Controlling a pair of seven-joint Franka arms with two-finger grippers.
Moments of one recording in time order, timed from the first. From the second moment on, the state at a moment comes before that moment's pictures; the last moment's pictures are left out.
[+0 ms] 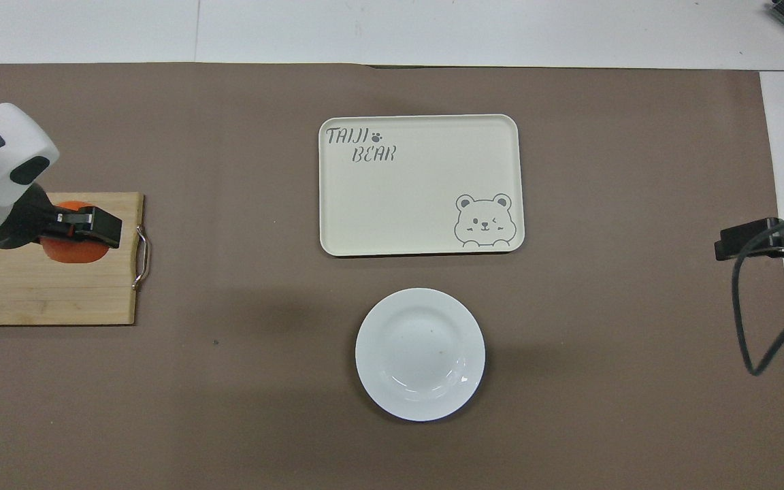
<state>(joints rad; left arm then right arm) -0.21 -0.01 -0.05 -1.71 -0.01 1.65 -0.23 0.02 -0.07 -0.04 -1.61 -0.02 1.51 0.01</state>
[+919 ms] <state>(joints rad) -0.65 0.02 -0.06 -2.02 -0.05 2.08 -0.70 0.02 -0.07 -0.04 -1.61 -0.02 1.51 0.01</state>
